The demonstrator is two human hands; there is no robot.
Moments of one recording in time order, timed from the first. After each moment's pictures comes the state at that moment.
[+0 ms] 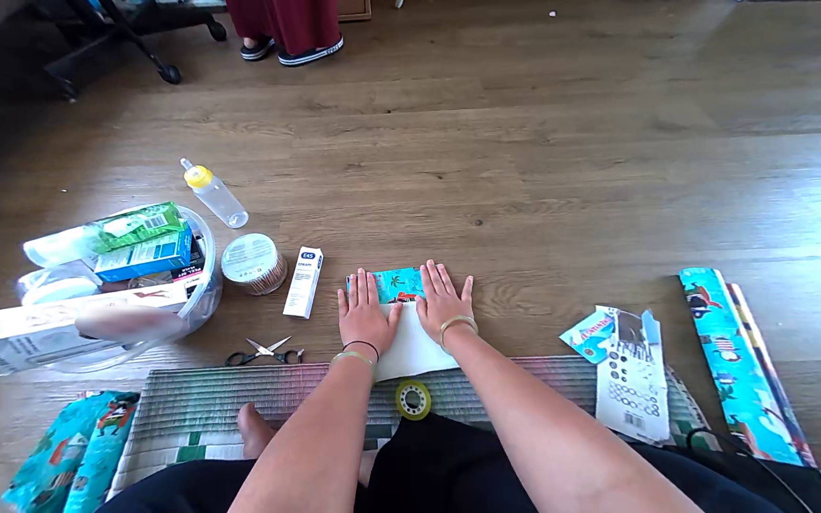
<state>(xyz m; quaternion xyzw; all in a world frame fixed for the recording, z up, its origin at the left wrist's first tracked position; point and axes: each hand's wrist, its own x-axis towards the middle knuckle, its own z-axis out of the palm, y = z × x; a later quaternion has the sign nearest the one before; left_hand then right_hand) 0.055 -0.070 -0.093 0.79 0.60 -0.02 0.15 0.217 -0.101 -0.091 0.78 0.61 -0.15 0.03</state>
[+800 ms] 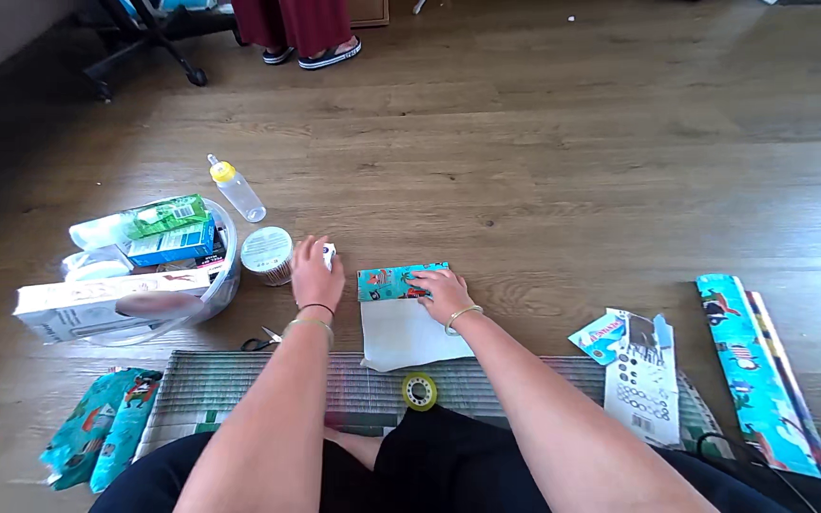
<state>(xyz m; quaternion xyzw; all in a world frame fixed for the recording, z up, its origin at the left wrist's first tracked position) -0.020 -0.012 -0.012 0.70 0.66 0.21 0.20 0.223 -0.085 -0.056 0.68 0.67 -0.28 -0.08</state>
